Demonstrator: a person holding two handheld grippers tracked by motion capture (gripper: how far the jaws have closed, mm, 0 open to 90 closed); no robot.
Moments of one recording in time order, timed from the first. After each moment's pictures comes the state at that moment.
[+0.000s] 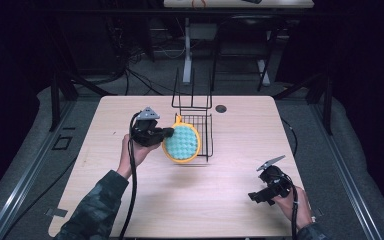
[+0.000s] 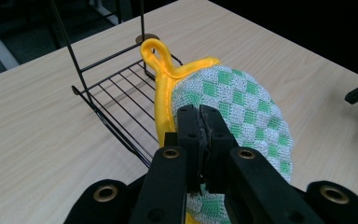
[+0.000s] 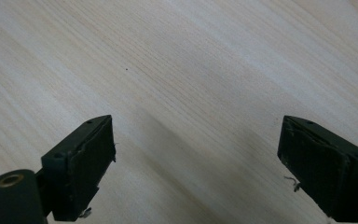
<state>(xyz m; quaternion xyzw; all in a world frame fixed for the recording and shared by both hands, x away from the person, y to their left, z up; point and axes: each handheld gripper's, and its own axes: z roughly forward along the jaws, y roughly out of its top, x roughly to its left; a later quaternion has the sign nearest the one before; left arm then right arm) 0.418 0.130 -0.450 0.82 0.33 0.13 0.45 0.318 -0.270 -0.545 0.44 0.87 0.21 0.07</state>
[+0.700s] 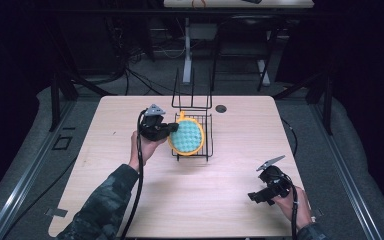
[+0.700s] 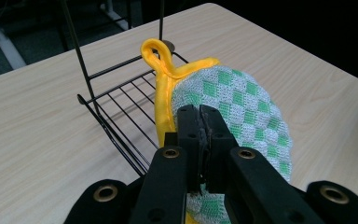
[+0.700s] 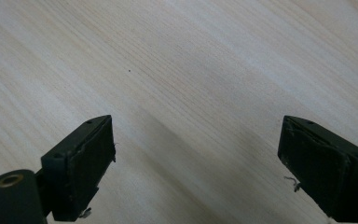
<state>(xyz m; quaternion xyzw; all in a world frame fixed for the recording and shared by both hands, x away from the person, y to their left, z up) 0.452 0.117 -0.475 0.80 0.36 0.13 0.46 0.318 -0.269 -0.545 0.44 0.87 0.21 0.06</state>
